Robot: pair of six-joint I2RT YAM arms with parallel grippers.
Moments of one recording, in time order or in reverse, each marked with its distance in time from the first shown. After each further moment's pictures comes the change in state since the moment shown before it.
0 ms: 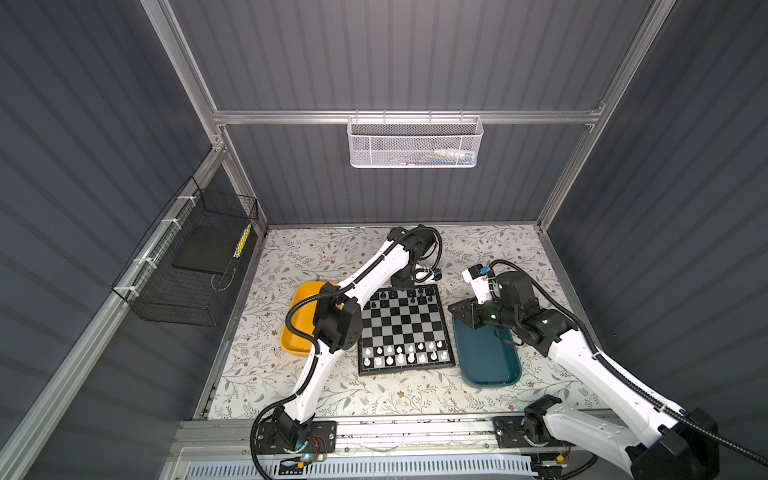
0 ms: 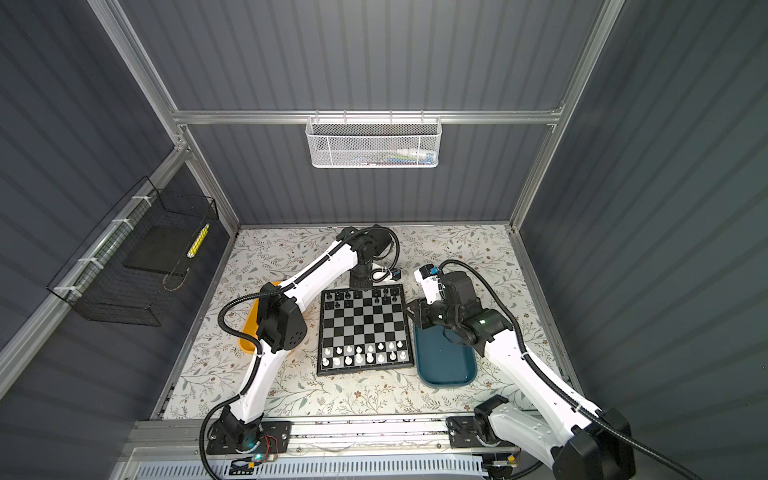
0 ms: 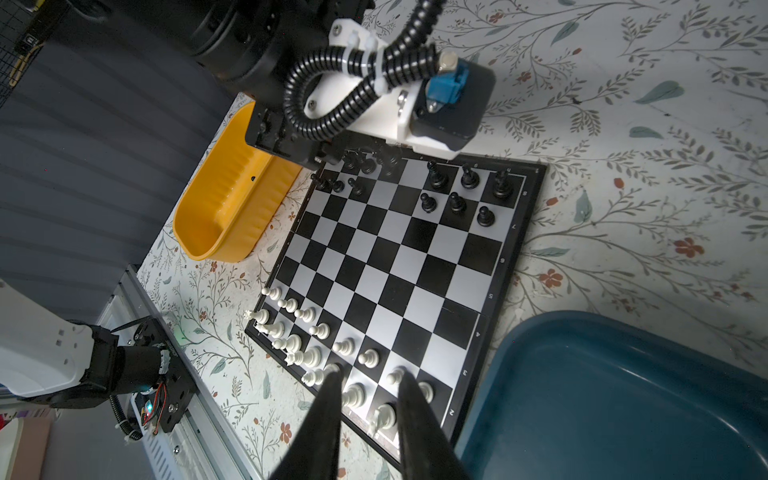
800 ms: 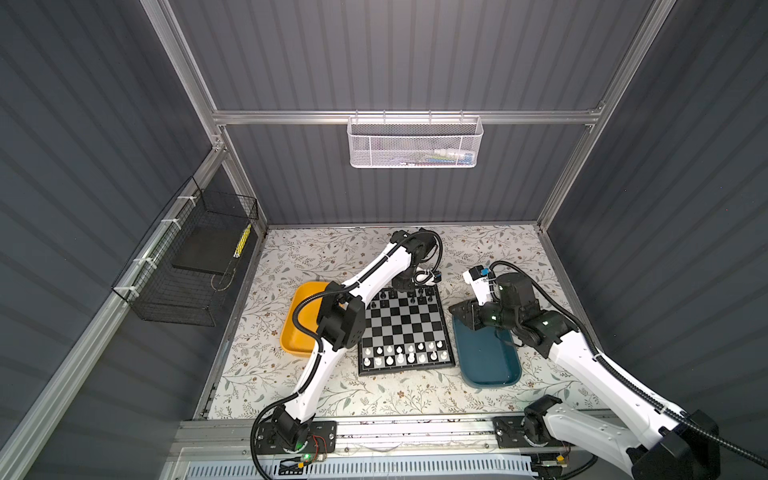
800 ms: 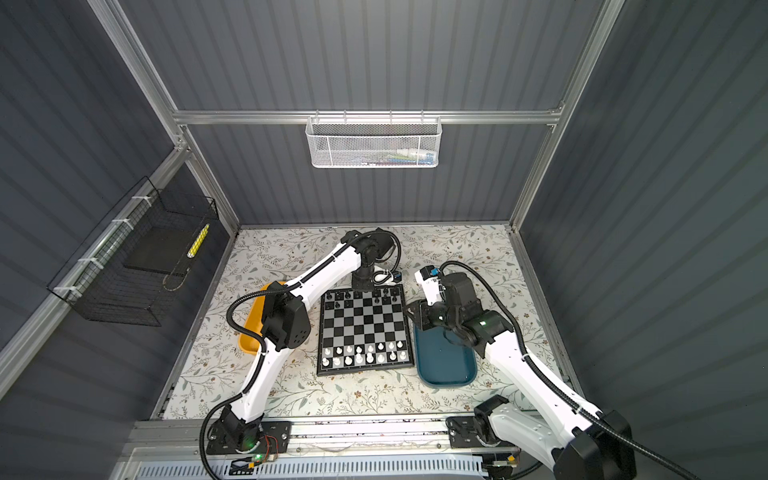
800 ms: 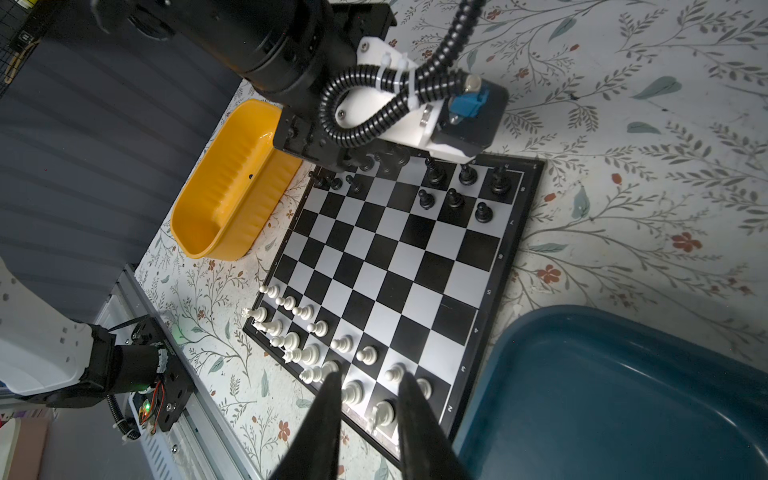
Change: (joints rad) left arm -0.001 0.050 0.000 0.031 -0.014 0.003; right arm 0.000 -0.010 -0.013 0.000 0.004 0.000
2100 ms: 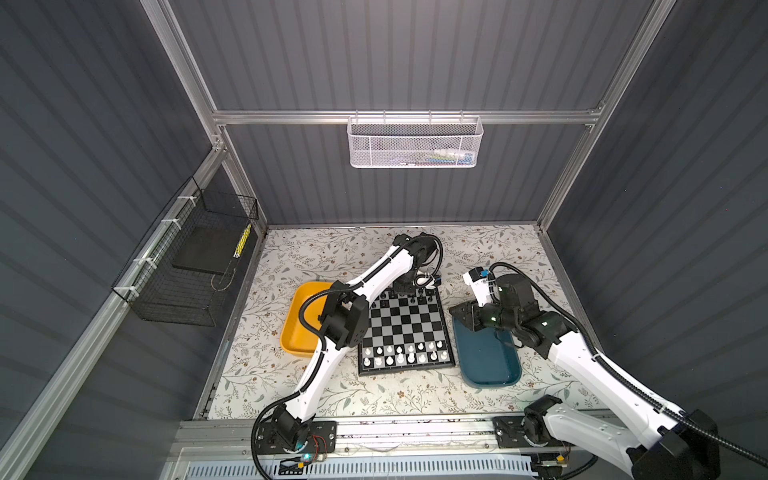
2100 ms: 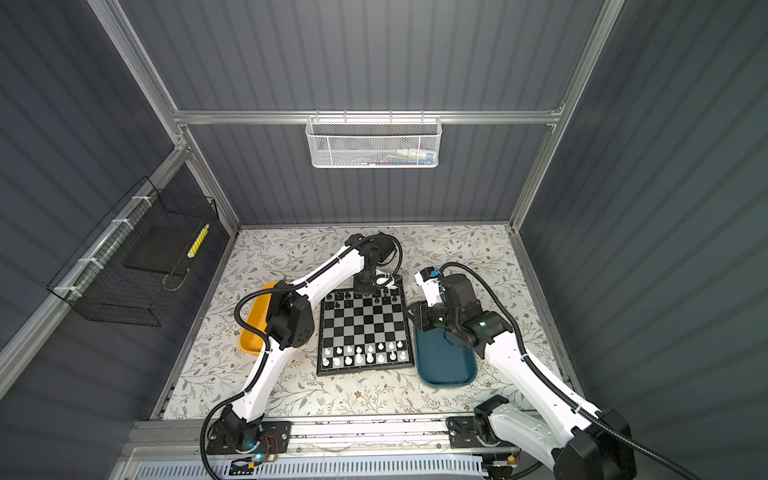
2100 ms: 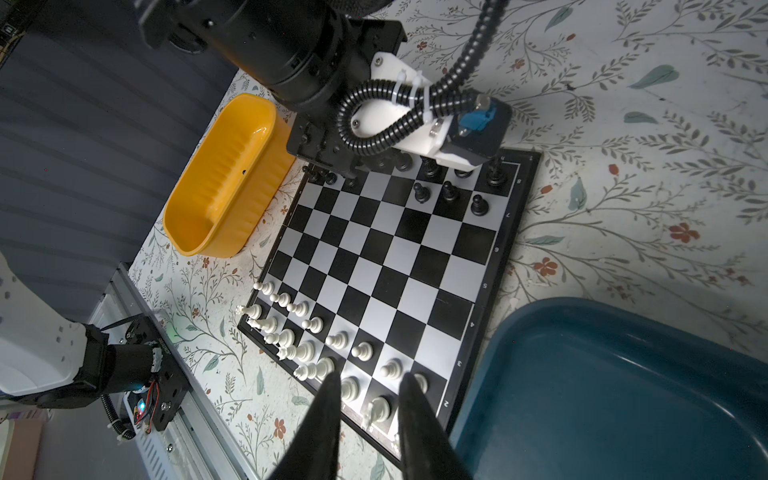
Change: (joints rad) left arm -0.001 0.043 0.000 0.015 0.005 0.000; right arm 0.000 0.000 -0.011 0.000 0.008 0.000
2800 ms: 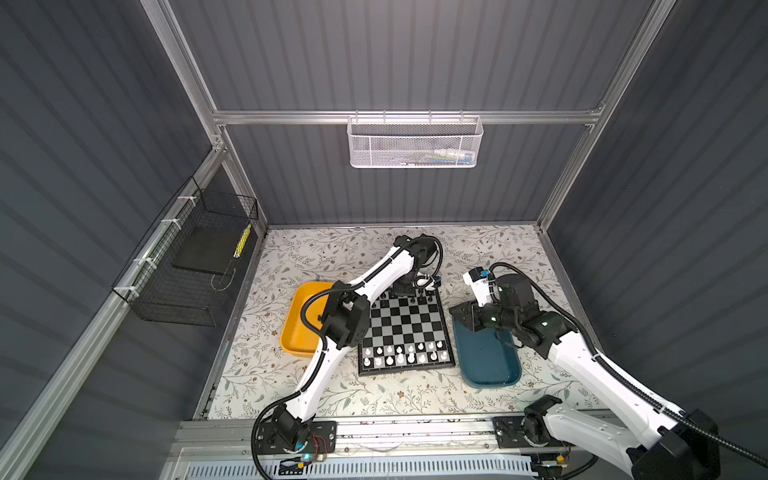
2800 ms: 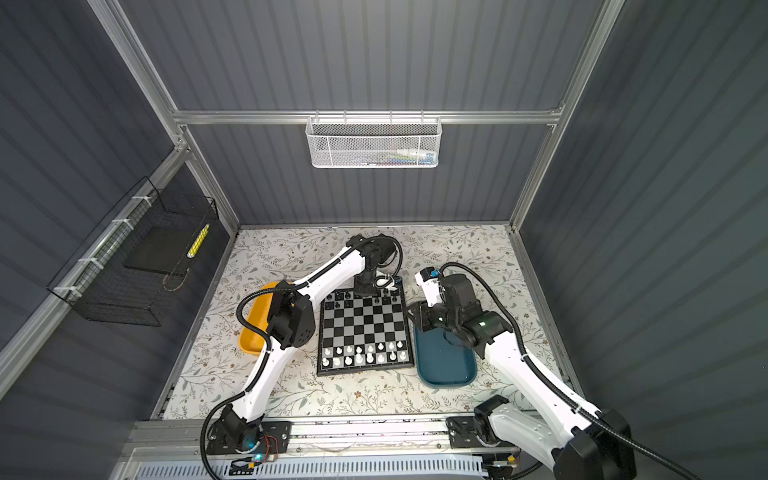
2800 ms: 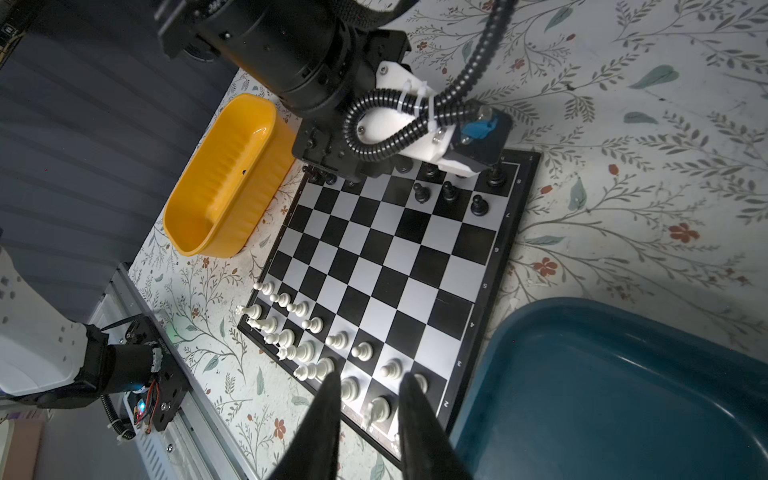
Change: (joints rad) left arm 0.000 0.013 0.000 0.001 -0.001 0.000; right arm 0.000 0.000 0.000 0.000 0.000 0.000
